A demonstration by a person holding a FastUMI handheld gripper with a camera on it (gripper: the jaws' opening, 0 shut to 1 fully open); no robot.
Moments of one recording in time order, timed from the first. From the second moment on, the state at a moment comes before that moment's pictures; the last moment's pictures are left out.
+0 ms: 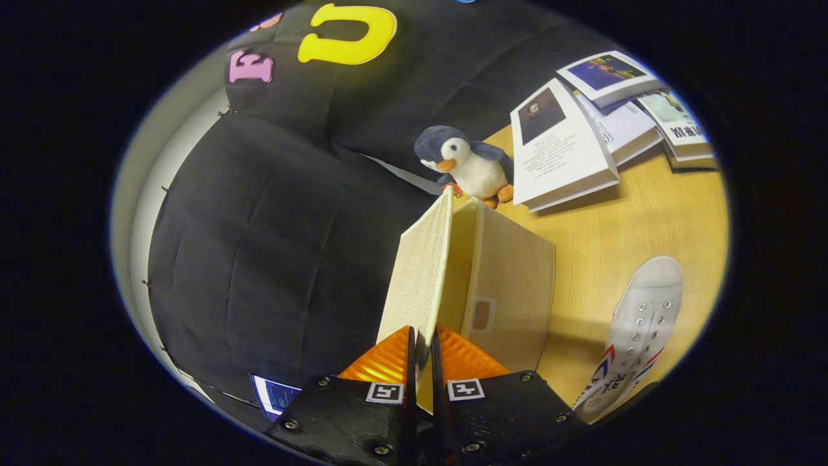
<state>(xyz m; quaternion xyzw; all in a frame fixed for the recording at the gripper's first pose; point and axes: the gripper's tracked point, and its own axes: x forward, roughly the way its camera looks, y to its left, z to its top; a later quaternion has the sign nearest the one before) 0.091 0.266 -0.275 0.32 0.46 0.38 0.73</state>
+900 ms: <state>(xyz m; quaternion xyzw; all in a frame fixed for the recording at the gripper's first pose) 0.061 0.478 -0.143 0.16 0.38 0.52 0.75</state>
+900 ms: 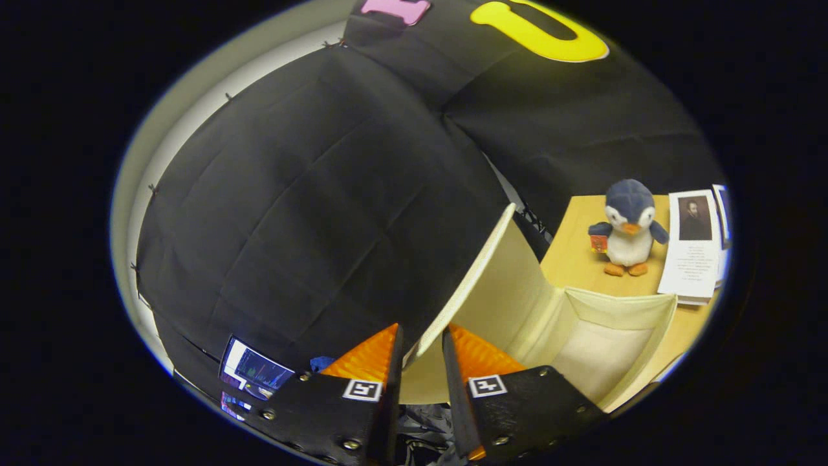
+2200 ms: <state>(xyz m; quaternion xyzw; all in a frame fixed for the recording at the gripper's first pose) 0.100 0.273 -0.210 0.13 0.39 0.34 0.85</state>
